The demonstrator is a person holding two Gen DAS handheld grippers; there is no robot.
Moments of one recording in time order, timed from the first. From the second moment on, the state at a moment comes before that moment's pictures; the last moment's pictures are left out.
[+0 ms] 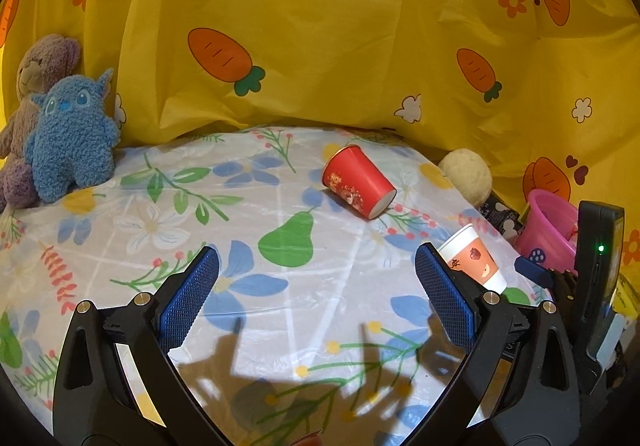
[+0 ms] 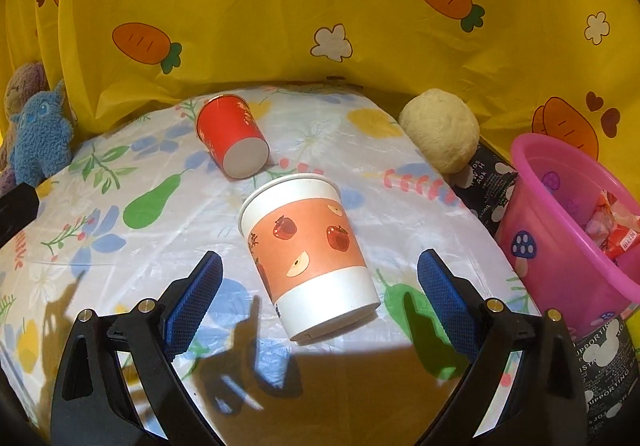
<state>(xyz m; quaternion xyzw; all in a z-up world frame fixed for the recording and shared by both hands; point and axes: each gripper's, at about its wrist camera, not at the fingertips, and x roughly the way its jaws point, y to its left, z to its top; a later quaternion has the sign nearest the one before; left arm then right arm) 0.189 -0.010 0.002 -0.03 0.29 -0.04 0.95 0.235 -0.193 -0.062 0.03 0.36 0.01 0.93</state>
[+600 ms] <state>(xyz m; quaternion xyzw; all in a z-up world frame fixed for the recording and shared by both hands) 0.248 -0.049 -0.016 -0.02 0.32 -0.06 0.94 0.242 -0.223 -0.058 0.07 0.32 -0.04 0.94</state>
